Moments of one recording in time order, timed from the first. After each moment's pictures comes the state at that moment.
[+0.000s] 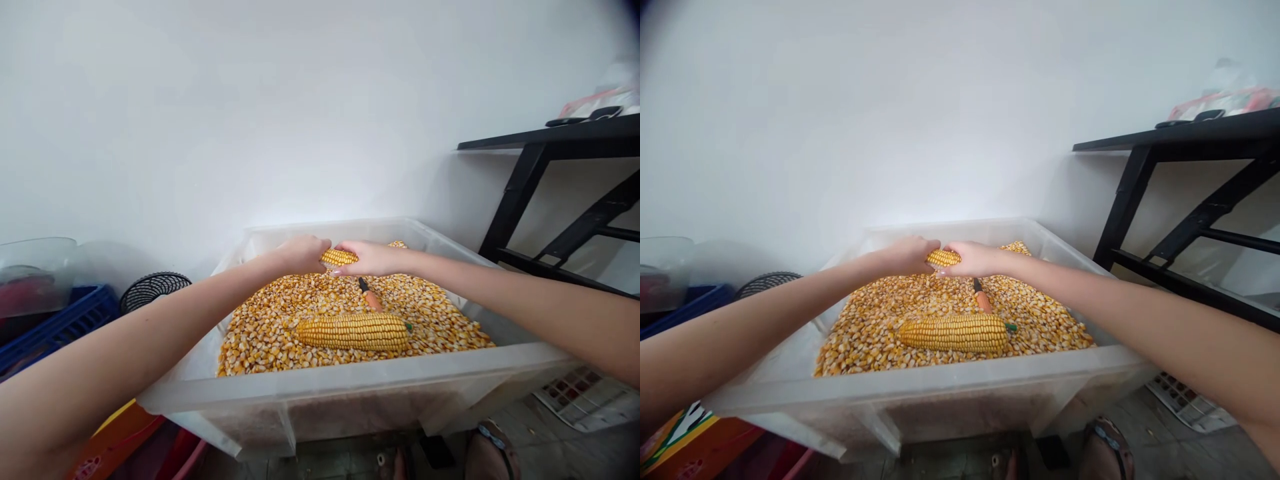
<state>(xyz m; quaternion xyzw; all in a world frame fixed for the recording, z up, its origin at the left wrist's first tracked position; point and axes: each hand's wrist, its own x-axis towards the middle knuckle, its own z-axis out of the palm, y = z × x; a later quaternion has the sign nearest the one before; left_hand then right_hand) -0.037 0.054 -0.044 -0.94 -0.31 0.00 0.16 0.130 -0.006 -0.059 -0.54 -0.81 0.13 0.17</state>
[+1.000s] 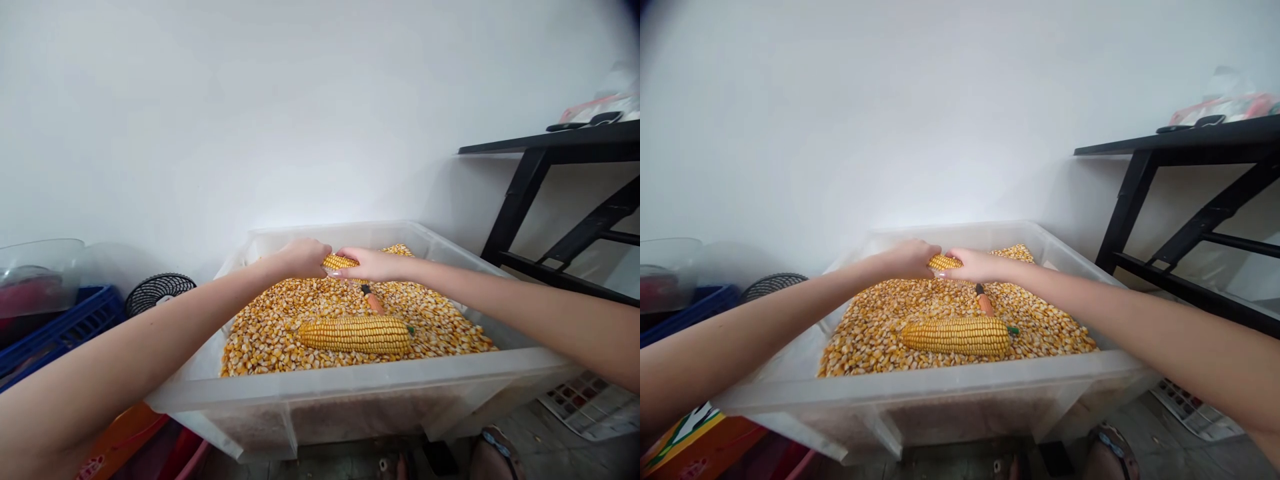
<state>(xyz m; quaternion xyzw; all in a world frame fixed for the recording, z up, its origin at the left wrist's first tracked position) -0.038 0.049 -0.042 -0.93 -0.31 0.02 0.18 0.123 -0.014 -0.060 -0.55 -0.80 0.17 0.17</state>
